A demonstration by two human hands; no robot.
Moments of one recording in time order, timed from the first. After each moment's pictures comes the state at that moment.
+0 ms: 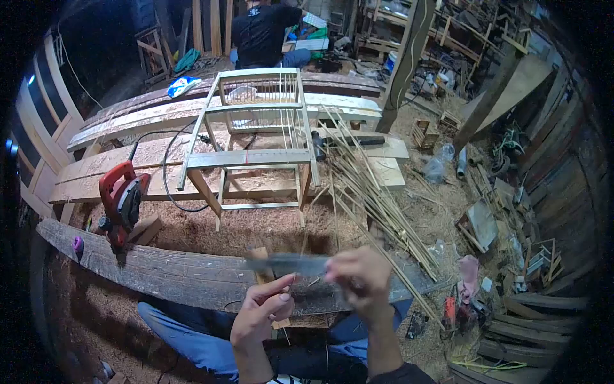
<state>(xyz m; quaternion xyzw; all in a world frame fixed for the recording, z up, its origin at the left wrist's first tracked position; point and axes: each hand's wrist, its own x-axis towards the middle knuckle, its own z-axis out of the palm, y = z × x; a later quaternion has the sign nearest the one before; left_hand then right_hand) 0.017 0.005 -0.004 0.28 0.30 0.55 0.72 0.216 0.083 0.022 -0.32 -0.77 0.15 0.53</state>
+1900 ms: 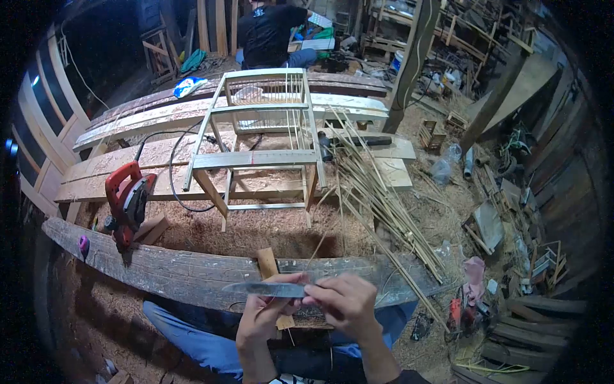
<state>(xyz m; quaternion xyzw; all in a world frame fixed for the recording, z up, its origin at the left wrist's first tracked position) 0.022 0.010 -0.014 0.33 0.33 0.57 0.67 0.210 0.060 0.005 -0.33 -0.81 0.18 0.45</state>
